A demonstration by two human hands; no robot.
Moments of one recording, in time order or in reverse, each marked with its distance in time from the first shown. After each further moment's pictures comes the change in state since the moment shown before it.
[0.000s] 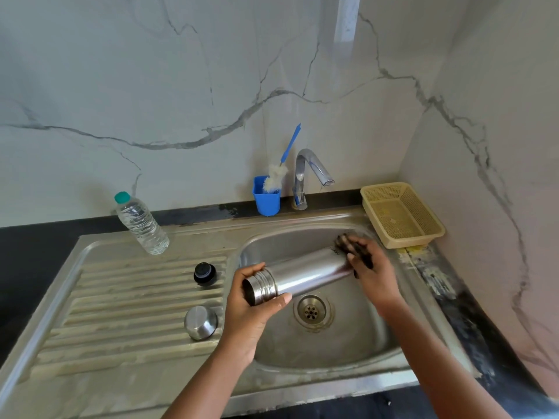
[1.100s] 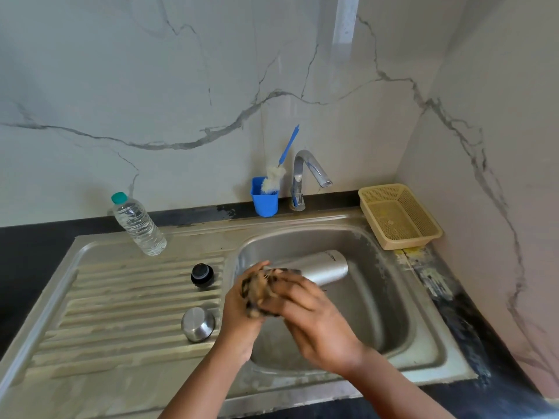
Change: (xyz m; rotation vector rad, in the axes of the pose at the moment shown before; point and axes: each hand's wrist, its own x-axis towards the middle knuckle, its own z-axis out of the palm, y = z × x) left_hand 0.011 -0.001 0.000 -0.020 -0.054 -0.013; right_hand -0.083 -0.052 0.057 -0.376 -0.407 -0.999
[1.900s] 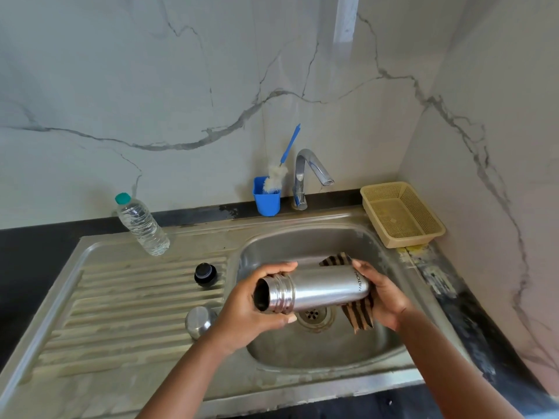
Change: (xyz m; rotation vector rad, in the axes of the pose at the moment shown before) left_hand -0.009 0.038 -0.010 0.513 -0.403 0.201; right_hand -0.047 0.103 -0.038 1.275 0.302 1.265
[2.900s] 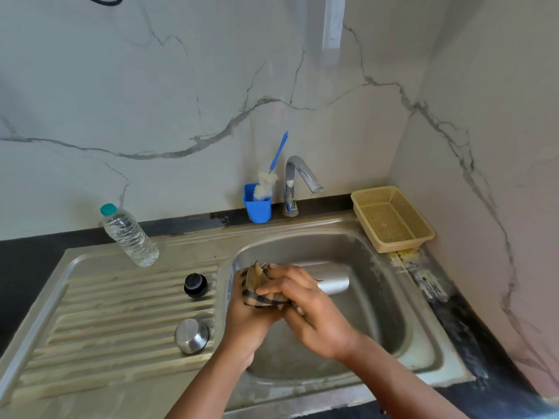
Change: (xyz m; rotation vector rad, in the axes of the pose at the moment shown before) left_hand 0.025 -0.024 0.036 -0.299 0.393 -0.163; right_hand -0.039 0.010 0.106 -1.033 -0.310 -1.039
